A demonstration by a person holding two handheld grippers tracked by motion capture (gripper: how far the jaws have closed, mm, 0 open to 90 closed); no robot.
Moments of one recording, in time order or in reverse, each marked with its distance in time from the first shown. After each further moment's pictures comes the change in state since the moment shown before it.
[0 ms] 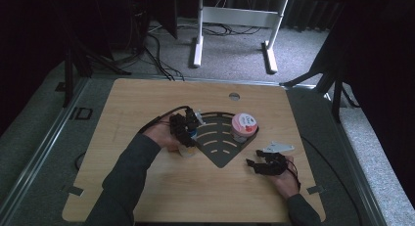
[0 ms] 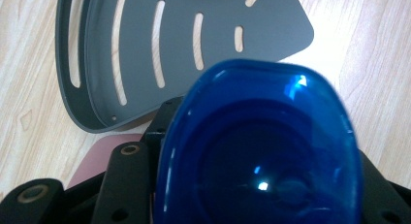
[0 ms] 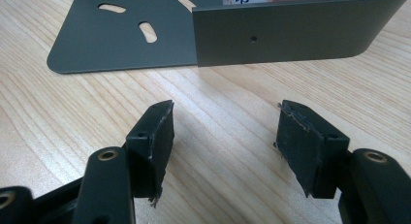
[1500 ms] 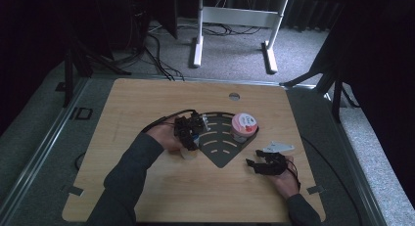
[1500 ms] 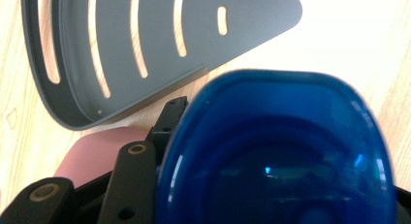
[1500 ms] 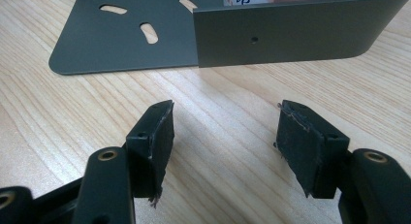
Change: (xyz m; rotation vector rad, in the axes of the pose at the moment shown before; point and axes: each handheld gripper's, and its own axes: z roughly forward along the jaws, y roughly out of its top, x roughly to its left) left arm -0.012 0.013 0.004 0.099 -0.022 0.057; right arm 0.000 0.000 0.000 -0.001 0.007 0.004
